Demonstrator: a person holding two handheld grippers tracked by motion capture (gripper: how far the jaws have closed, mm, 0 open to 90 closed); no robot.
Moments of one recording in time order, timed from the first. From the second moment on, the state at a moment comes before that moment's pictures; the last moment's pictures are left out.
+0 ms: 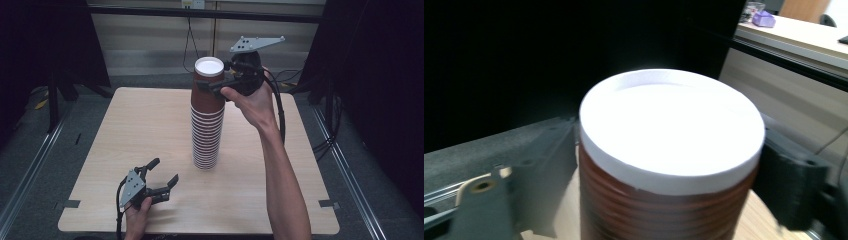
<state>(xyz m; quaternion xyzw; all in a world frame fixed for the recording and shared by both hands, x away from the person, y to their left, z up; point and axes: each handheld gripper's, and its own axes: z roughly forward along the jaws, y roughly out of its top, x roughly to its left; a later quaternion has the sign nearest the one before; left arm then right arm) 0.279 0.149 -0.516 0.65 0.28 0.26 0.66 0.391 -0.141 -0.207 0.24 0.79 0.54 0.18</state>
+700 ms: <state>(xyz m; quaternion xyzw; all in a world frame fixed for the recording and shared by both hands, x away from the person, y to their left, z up) 0.279 0.149 -0.516 0.65 0.28 0.26 0.66 0.385 -0.148 -0.200 0.23 0.75 0.58 0.20</state>
